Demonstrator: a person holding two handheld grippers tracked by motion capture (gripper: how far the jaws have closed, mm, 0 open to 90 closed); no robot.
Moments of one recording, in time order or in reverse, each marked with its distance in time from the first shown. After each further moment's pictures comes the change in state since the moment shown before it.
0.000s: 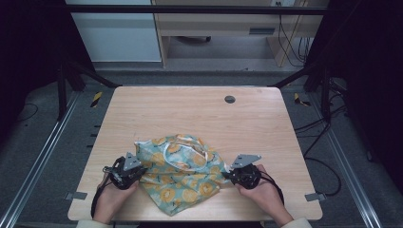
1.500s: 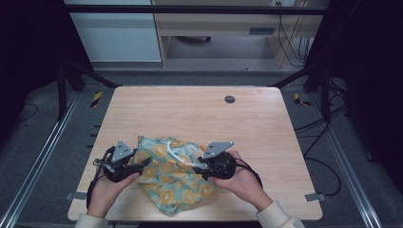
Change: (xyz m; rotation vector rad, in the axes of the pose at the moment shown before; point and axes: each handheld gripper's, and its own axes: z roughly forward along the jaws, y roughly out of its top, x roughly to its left) left arm 0.012 0.031 -0.032 -0.184 0.006 -0.068; right arm 0.043 0.092 0.007 -0.066 0.096 -0.126
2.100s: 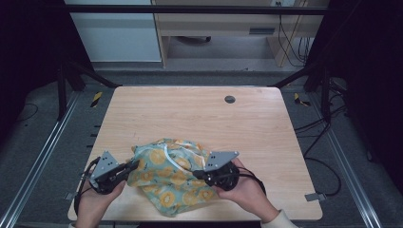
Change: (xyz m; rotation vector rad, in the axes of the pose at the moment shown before) left arm -0.011 -0.014 -0.047 -0.120 -0.077 0.024; right arm 0.030 0.000 -0.028 -0.046 0.080 -0.078
